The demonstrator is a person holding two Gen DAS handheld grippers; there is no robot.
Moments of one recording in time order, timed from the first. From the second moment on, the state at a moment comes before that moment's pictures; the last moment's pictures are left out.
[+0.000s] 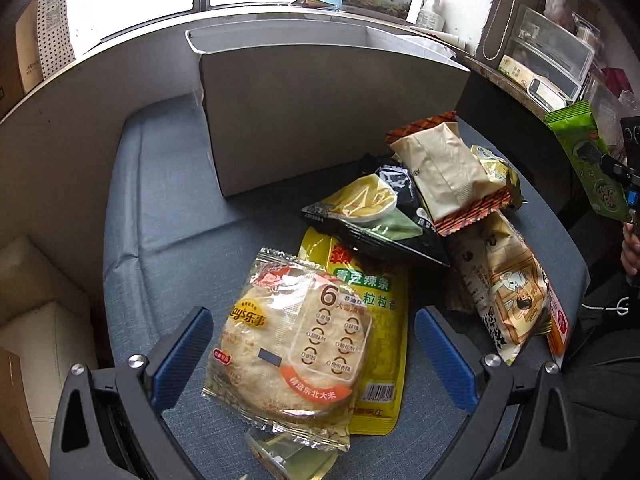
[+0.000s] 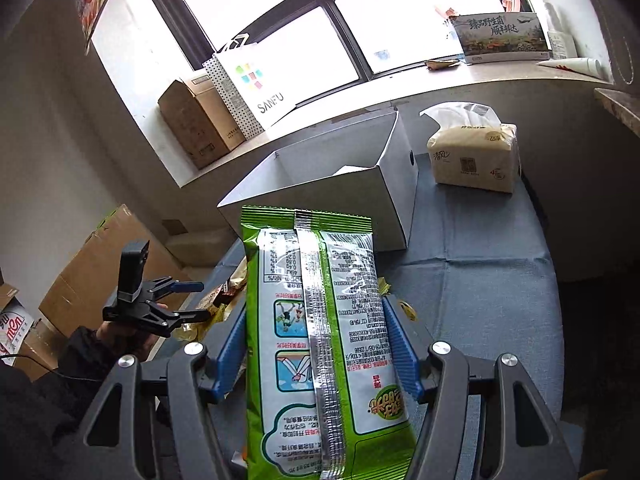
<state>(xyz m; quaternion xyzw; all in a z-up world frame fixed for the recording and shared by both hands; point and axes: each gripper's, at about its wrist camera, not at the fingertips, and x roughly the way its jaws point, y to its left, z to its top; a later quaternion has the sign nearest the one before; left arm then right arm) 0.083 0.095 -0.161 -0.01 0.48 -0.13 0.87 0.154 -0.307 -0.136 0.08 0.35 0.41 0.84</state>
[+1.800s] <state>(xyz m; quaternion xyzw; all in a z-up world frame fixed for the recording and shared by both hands) 0.249 0.090 -0.027 -0.08 0.39 0.02 0.92 0.331 -0.178 -0.064 0.09 0.34 0.28 0.89</state>
